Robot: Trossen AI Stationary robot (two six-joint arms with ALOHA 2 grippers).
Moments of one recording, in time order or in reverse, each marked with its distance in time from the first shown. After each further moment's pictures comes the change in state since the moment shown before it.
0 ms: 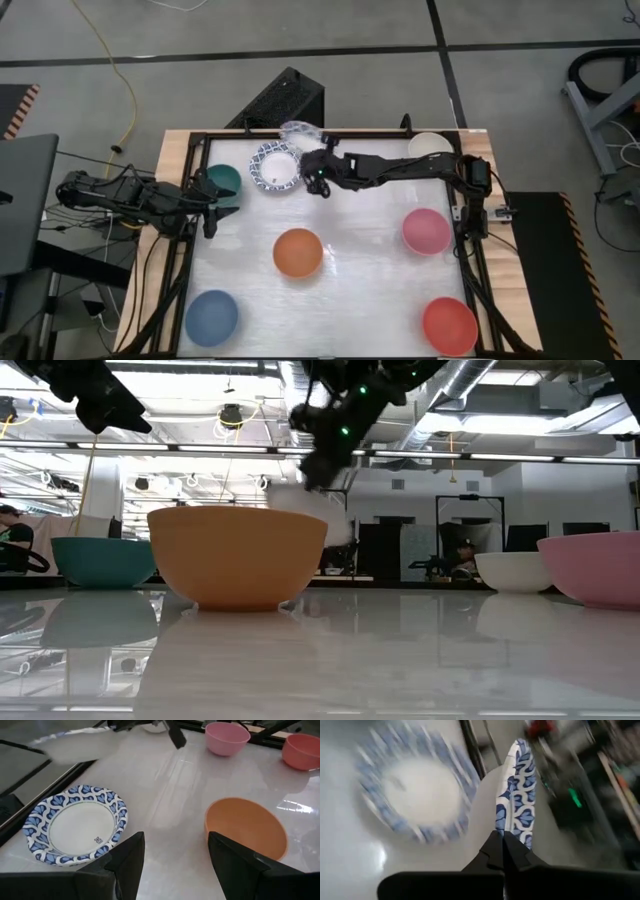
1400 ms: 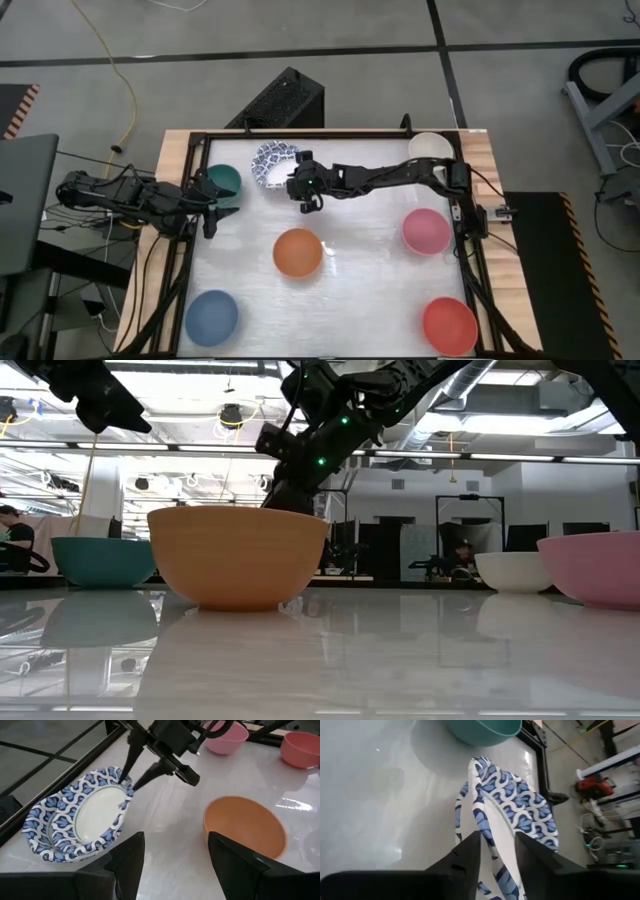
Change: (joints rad) left arm 0.000 0.000 0.000 -0.002 0.010 0.007; right arm 0.006 0.149 -0.003 0.202 -0.322 -0.225
